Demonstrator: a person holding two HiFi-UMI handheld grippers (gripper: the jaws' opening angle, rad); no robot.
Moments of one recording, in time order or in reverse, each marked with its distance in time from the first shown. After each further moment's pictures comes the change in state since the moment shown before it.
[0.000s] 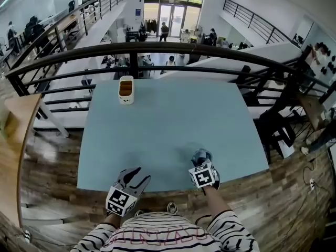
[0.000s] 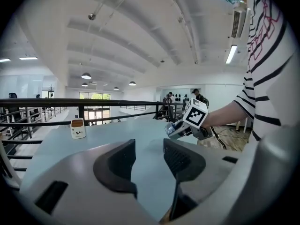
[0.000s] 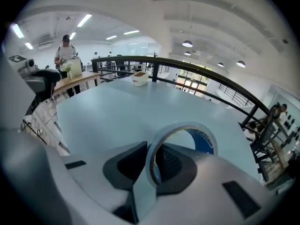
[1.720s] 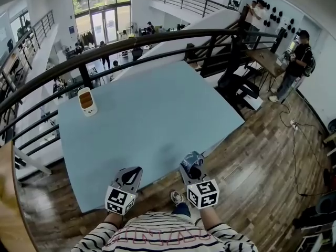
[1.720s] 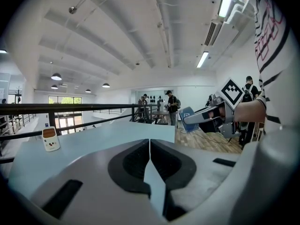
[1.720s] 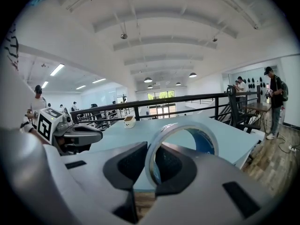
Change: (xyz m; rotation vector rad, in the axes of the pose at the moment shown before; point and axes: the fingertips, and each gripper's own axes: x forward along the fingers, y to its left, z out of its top) left arm -0.002 -0.025 -0.006 0.142 -0.036 -0.329; right arm -0.164 0.101 -0.010 0.481 -0.455 -0.213
